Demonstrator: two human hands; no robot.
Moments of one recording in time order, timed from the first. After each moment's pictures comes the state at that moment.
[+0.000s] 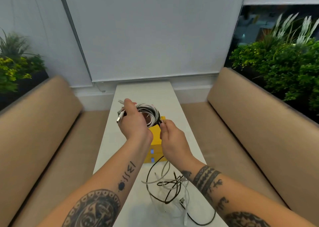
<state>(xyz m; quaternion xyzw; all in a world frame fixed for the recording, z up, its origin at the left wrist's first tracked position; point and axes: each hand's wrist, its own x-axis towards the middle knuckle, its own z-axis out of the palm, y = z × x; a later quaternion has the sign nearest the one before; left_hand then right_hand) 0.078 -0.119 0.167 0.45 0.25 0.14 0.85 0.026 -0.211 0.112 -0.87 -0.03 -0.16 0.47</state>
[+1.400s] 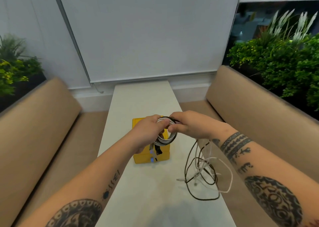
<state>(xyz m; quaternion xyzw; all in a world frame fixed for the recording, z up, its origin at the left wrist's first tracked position) 0.059 -0.108 0.168 0.85 -0.10 -0.14 0.50 0.062 -0.299 0.172 -0.96 -0.21 0.05 0.19</state>
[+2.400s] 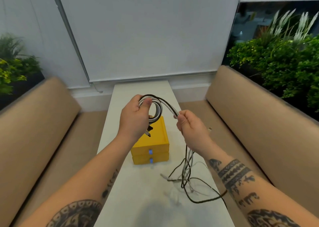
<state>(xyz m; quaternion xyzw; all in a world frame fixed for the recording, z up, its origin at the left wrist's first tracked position) 0.074 -0.097 0.178 0.78 -0.07 0.11 0.61 0.036 -0.277 0.132 -0.83 -0.01 -0.12 0.54</state>
